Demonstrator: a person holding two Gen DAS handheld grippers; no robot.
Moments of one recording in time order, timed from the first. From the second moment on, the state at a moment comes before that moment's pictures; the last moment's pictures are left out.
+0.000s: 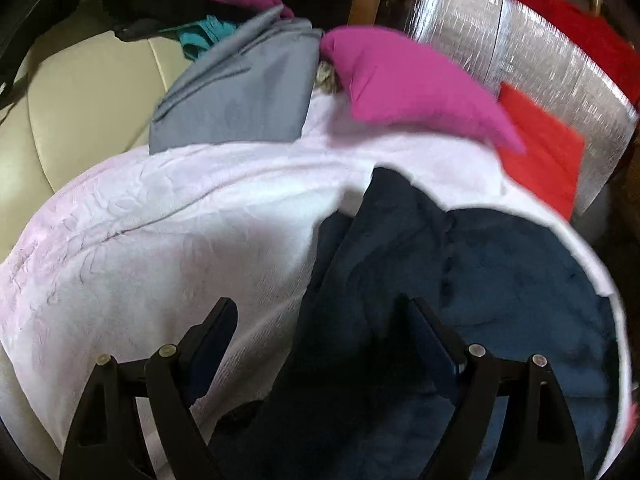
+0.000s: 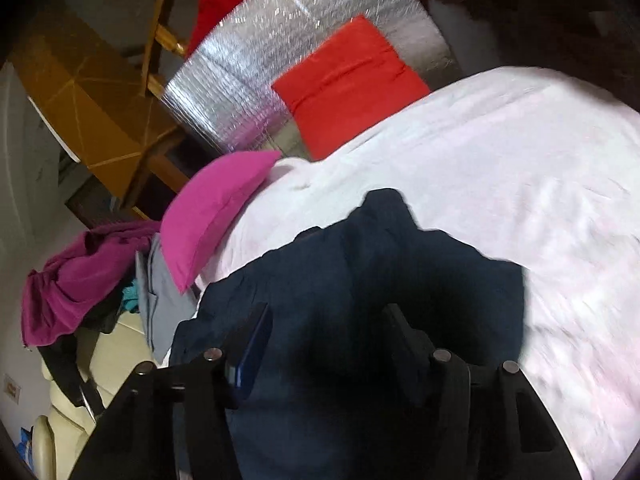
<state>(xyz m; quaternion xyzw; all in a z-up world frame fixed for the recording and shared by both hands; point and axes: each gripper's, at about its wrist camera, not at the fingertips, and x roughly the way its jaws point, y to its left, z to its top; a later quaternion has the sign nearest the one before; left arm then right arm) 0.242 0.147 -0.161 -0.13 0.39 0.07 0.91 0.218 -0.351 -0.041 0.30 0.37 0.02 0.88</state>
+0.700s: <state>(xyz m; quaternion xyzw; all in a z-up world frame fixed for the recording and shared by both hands) 0.244 0.147 -0.155 -0.13 0.38 0.08 0.91 0.323 -0.244 -0.049 0.21 0.44 0.03 0.87</state>
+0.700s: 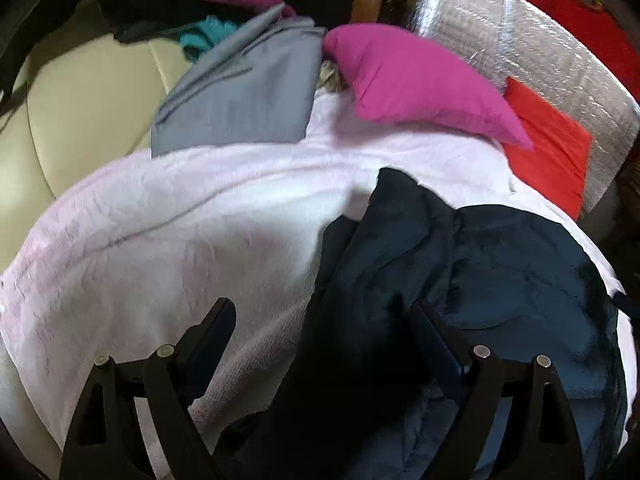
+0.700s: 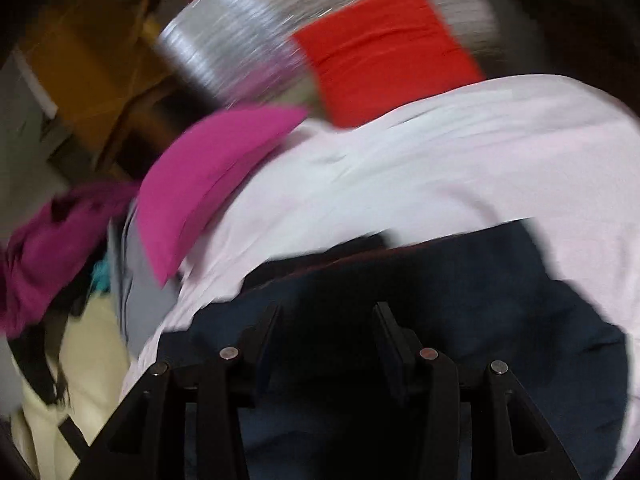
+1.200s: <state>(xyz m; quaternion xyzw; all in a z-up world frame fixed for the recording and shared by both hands) 0.221 0.128 -0.127 -0.08 0.33 0.05 0.94 0.278 -0.221 -0.044 0.20 0.42 0.05 0.88</state>
